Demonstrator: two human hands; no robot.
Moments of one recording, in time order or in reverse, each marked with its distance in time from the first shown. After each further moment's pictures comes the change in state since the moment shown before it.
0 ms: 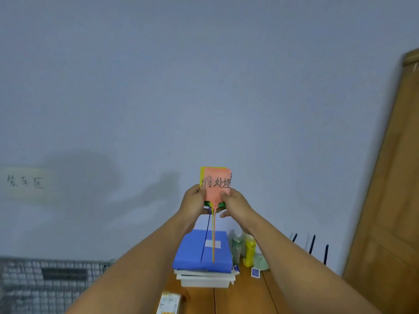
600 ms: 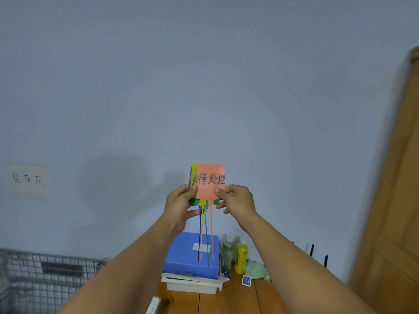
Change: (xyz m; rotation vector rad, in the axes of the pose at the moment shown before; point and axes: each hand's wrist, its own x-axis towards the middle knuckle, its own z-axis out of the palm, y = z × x) left_hand 0.009 -0.012 0.070 -0.287 0.142 0.015; right_hand 0.011 0.021 -0.097 0.070 0.149 -0.075
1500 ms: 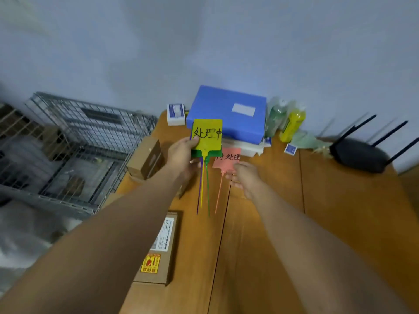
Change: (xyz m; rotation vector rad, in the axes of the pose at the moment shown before) left_hand 0.002 -0.264 -0.169 0.053 0.421 -0.498; right_hand -0.052 0.357 0.156 0.177 -0.223 0.863
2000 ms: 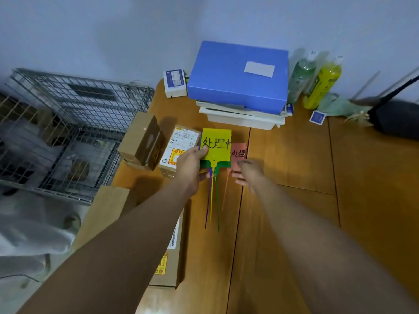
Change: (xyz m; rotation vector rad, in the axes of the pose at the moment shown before) left_hand 0.050 -0.104 -0.033 0.108 0.031 -0.157; right_hand 0.099 0.101 0.021 -0.087 -0.045 0.179
